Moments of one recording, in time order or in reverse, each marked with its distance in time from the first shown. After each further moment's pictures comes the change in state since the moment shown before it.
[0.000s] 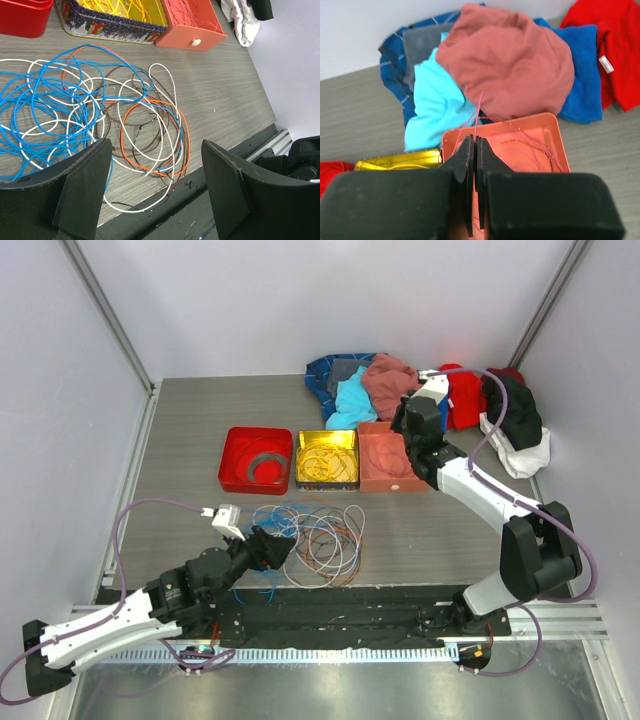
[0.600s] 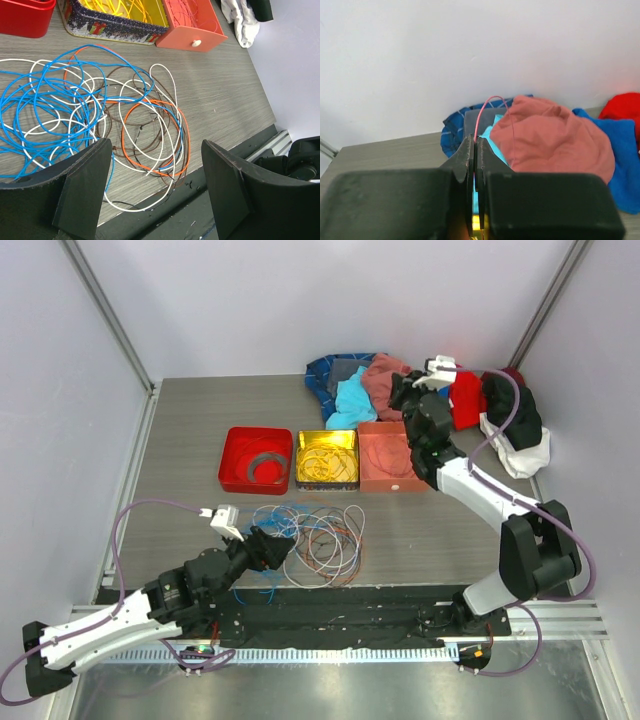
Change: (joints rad) left arm 0.000 -0.023 0.000 -0.019 -0.004 -0.001; right arm -0.008 0.002 0.001 0.416 -0.091 -0.090
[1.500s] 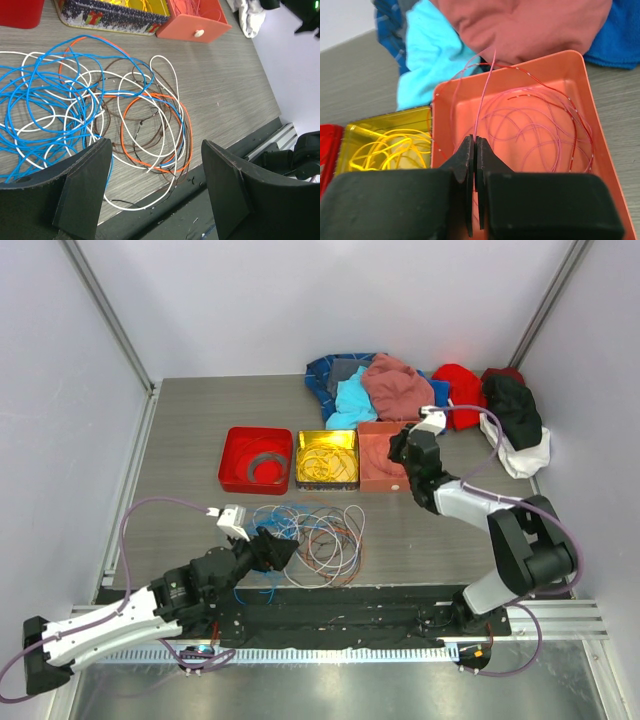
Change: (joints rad) left arm 0.000 0.066 -0.008 0.045 0.023 -0.002; right arm -0.016 0.005 -0.355 -0.051 -0.044 0.207
